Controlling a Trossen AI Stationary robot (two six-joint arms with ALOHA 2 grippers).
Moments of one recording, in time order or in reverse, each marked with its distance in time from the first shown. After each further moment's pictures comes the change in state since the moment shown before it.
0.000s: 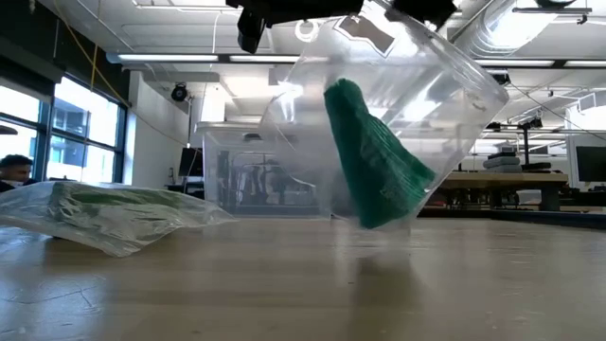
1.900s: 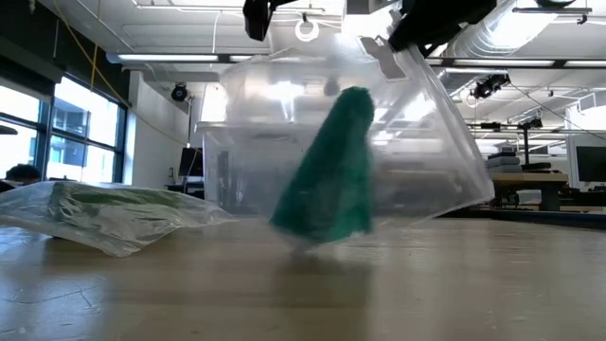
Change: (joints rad) left arm -0.002 -0.015 0.004 0.026 0.094 0.018; right arm -0.001 0.075 -0.004 -0.006 -0.025 -0.038
